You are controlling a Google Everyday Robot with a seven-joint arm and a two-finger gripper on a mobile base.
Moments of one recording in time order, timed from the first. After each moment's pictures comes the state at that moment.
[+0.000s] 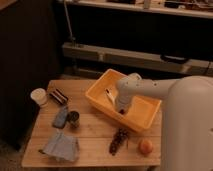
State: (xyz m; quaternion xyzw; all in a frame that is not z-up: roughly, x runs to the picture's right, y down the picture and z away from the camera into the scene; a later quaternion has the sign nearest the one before) arm 0.081 0.131 0.857 -0.27 0.20 0.67 0.66
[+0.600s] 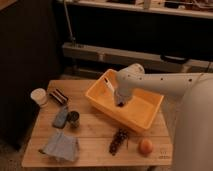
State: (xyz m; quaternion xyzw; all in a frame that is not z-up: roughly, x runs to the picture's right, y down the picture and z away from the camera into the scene) arm 0.077 0.075 0.805 -0.24 0.16 0.69 0.66
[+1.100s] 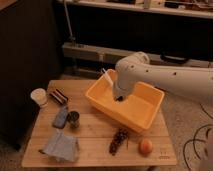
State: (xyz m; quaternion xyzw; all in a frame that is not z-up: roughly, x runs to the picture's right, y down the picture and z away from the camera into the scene) arm 0.064 0.045 0.712 -0.23 0.13 0.69 0.68
